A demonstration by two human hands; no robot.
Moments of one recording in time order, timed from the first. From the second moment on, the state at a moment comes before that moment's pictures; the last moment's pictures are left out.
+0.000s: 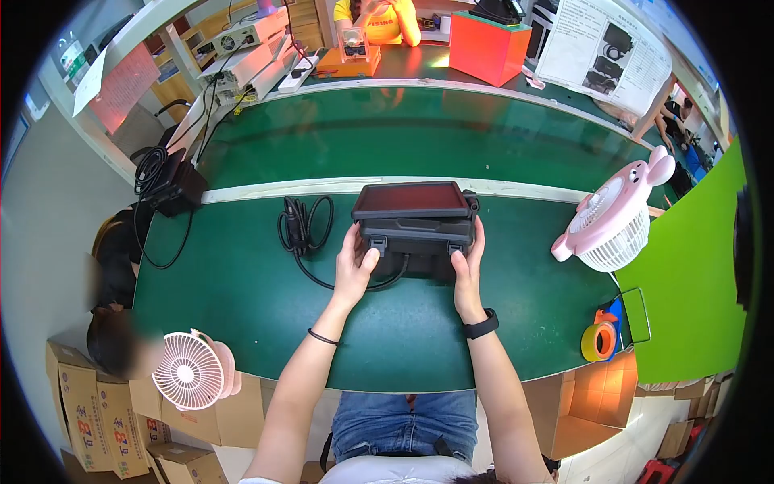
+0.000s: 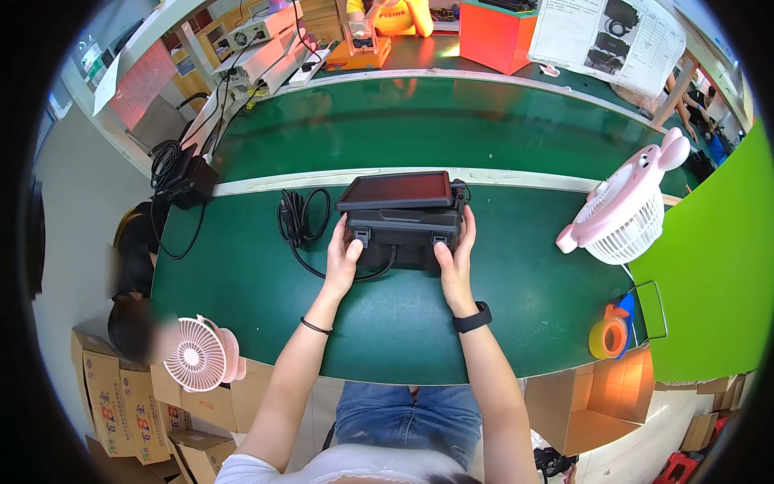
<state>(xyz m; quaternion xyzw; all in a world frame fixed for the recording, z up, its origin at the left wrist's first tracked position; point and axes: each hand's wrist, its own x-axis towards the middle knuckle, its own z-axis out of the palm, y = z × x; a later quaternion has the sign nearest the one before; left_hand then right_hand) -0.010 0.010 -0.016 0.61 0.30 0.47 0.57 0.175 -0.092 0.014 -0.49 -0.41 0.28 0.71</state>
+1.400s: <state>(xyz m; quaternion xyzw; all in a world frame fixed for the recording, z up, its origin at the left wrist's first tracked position) -0.020 -0.017 0.019 0.84 0.21 0.49 -0.13 0.177 -0.101 -0.010 -0.52 -0.58 0.14 0.62</state>
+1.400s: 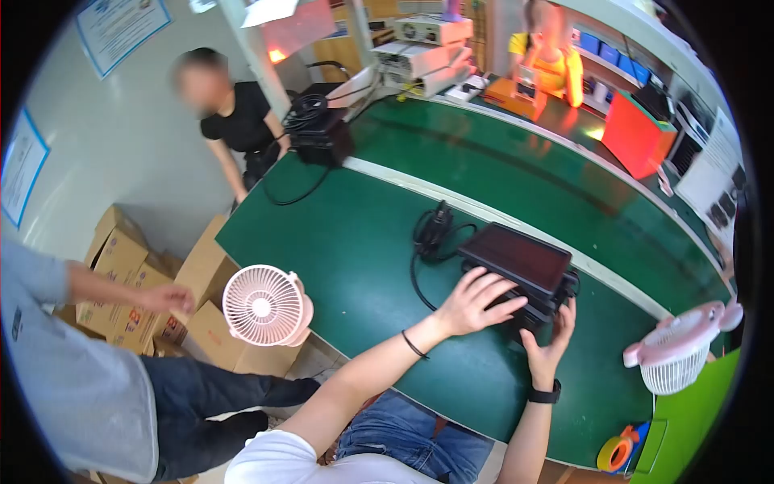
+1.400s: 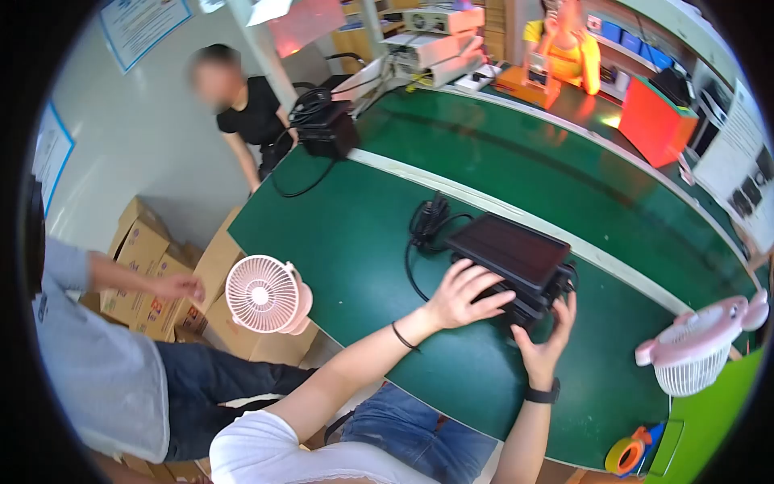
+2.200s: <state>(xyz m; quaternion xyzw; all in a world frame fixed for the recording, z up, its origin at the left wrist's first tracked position) -0.018 -0.034 0.019 0.80 0.11 0.57 -0.17 0.182 -0.101 0.011 -0.38 -0.45 0.39 0.71</state>
